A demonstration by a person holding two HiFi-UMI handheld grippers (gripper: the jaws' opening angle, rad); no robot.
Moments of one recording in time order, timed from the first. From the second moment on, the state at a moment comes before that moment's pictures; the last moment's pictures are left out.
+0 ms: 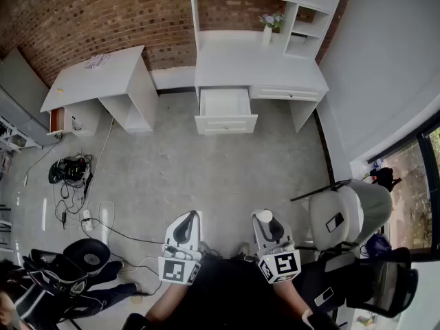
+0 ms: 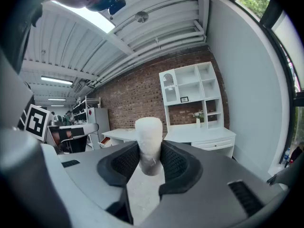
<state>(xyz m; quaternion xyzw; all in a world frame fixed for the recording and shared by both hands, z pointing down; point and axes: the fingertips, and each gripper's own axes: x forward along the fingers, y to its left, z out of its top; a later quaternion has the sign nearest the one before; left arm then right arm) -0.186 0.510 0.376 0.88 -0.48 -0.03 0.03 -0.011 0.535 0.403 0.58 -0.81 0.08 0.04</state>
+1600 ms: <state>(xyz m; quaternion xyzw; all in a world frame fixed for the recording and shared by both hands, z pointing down) -0.067 0.550 0.373 0.88 -0.47 -0.02 0.02 0.076 0.565 0.413 0.54 -0.84 0.09 0.01</state>
